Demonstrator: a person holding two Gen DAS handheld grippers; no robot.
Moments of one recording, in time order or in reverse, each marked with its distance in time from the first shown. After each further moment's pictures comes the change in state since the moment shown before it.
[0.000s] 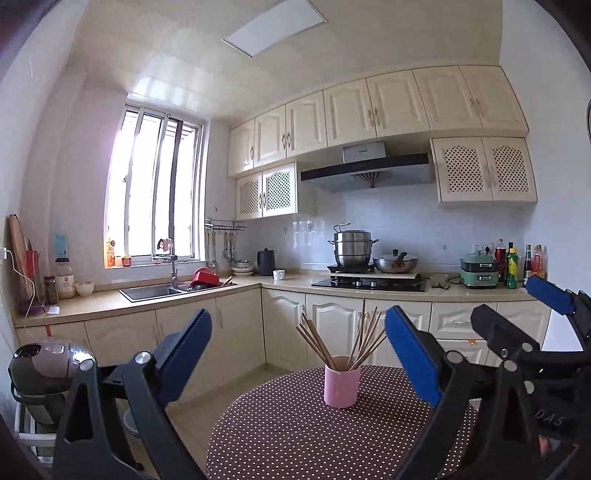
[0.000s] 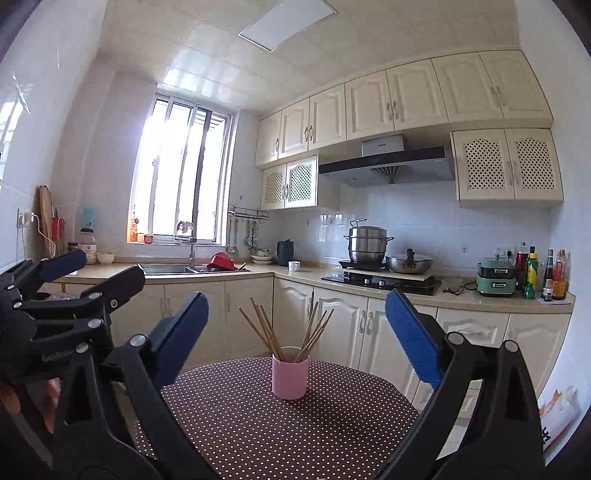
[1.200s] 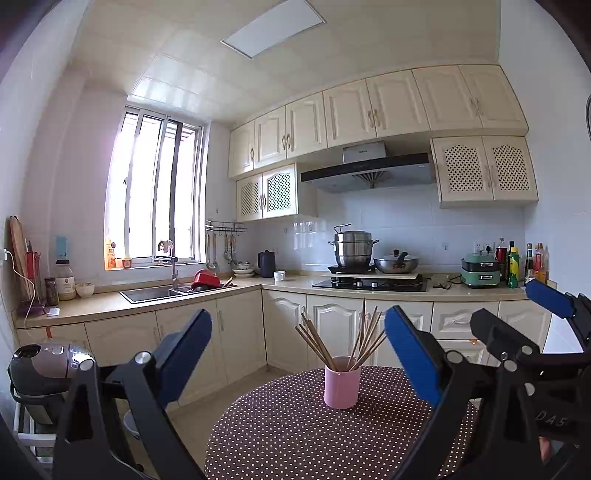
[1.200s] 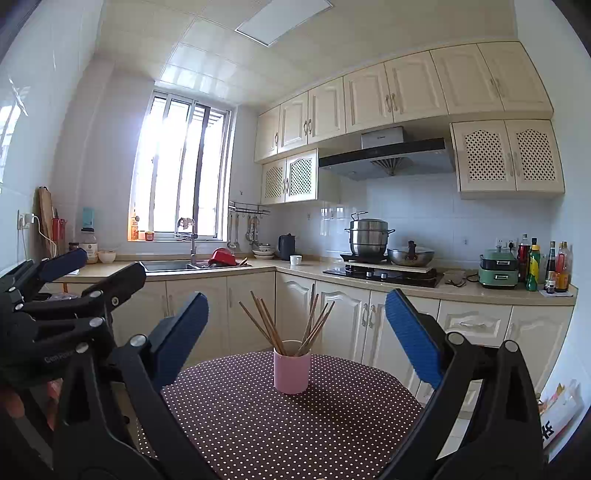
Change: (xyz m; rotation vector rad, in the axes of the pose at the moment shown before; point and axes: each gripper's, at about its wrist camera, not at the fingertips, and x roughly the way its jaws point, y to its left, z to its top) left arm 0.005 0.001 -0.006 0.007 -0.007 0.005; right arm 0.003 0.001 -0.003 0.017 0.022 0.003
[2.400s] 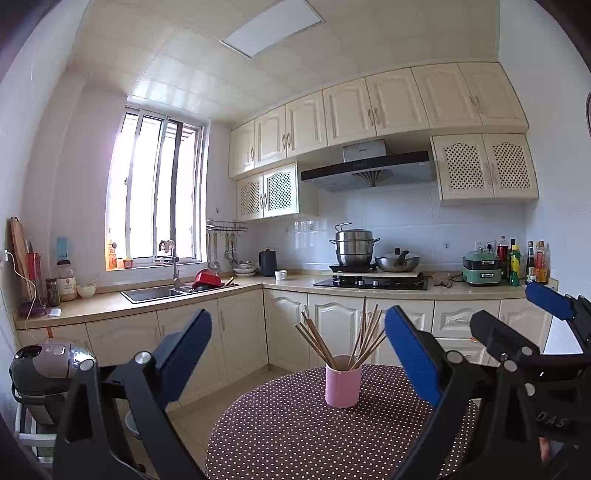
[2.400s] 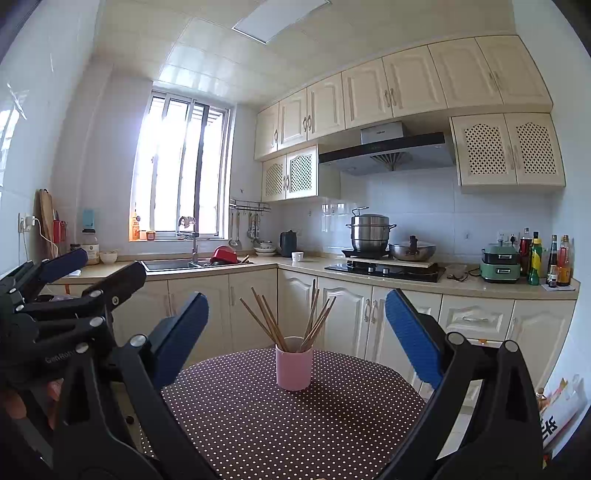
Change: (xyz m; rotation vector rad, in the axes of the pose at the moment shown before) left arm 0.003 0.000 -0.001 0.003 0.004 0.003; right arm 0.002 0.003 -0.003 0.014 0.013 0.003
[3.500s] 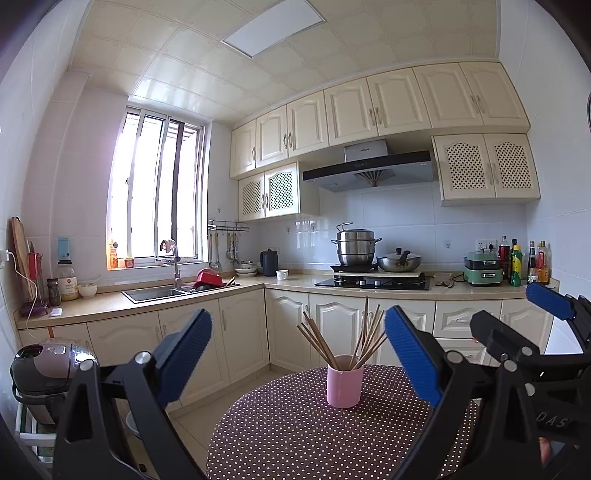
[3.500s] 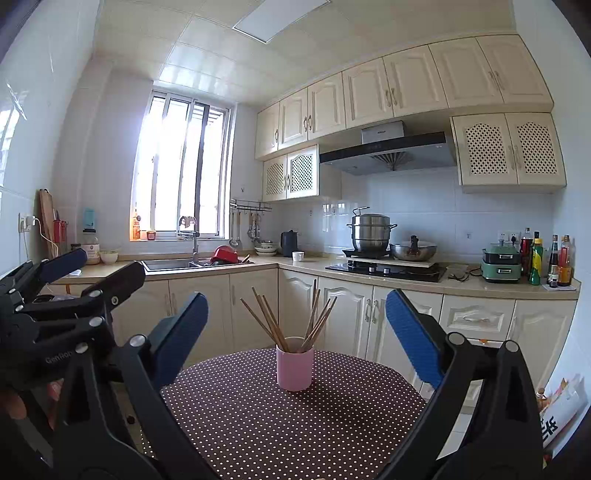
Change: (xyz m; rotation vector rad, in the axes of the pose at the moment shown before) left arm 0.004 0.003 -0.002 0.000 -0.001 0.003; right arm 0.002 0.003 0.000 0.002 0.002 0.000
